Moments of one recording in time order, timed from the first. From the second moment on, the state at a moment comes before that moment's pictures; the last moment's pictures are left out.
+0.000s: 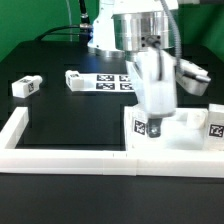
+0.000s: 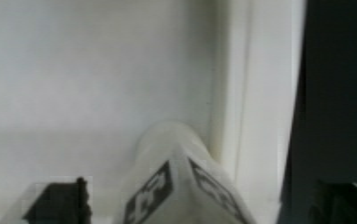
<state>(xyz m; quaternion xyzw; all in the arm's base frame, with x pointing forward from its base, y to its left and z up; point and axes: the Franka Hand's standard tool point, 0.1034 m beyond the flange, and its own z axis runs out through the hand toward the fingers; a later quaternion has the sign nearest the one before) 0.671 -0.002 0.062 -0.73 0.67 -0.03 0.08</state>
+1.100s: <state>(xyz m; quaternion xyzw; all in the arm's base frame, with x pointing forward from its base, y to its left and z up) 0.679 -0.006 0.076 -0.95 0.29 -0.07 0.02</state>
